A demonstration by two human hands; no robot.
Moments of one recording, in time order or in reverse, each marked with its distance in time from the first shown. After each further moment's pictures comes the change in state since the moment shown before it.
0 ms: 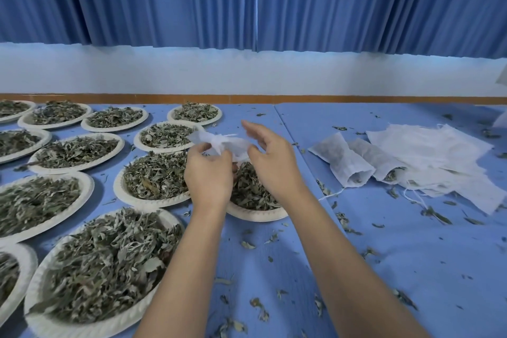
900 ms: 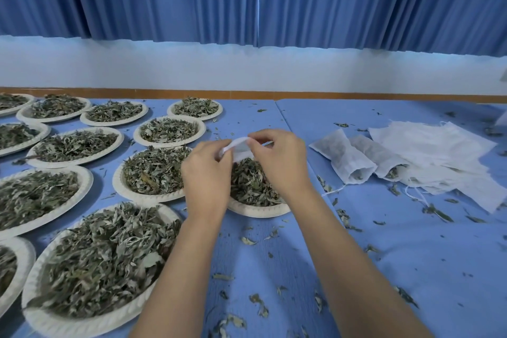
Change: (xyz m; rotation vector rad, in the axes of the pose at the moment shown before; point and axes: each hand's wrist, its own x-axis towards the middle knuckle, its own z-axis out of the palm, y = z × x) left_hand 0.002 -0.018 -0.007 0.271 0.078 0.500; right_hand 0.000 -0.001 -0.004 -0.256 0.159 0.056
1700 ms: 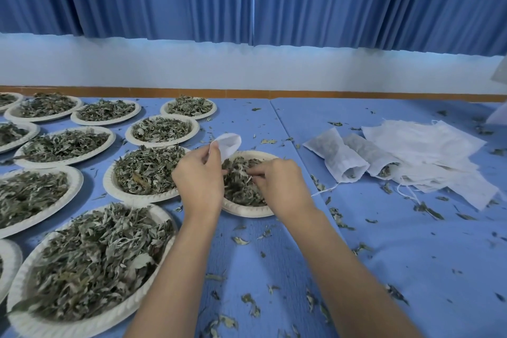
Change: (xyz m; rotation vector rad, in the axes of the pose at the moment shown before) left_hand -0.004 0.004 0.008 -0.123 -0.004 -0.262; right_hand -0.023 0.028 -0.005 -0.469 -0.277 -0.060
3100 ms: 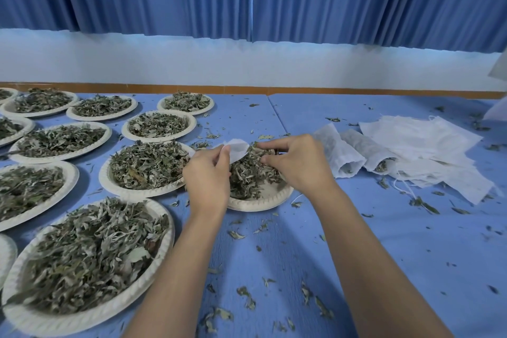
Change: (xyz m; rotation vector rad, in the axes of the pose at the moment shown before) left_hand -0.007 -0.007 0.011 0.068 -0.108 0.093; right_hand 0.002 0.011 -0.039 0.436 0.104 0.115
